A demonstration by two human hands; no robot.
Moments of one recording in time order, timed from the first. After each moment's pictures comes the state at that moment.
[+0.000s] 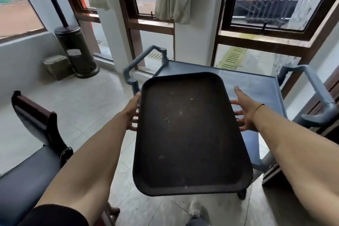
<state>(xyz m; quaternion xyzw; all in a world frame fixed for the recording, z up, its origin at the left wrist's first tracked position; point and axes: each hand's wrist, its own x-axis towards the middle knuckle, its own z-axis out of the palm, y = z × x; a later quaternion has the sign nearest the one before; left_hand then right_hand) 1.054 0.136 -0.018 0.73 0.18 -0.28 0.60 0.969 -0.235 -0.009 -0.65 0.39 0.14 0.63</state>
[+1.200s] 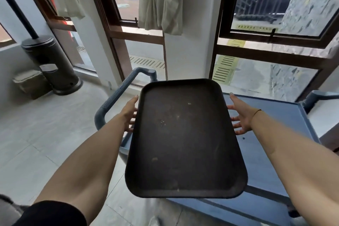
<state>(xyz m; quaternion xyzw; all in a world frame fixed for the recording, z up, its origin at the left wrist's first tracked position) 1.390 0.049 -0.025 0.75 0.17 -0.29 0.57 1.265 -0.311 -0.020 -0.64 0.40 0.15 0.64</state>
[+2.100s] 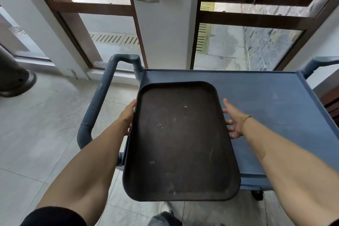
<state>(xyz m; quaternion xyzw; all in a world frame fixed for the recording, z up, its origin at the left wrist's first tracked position) 1.505 0.052 -0.112 0.77 0.14 -0.38 0.49 1.318 -0.247 -0.104 -0.54 0.54 0.13 0.63</state>
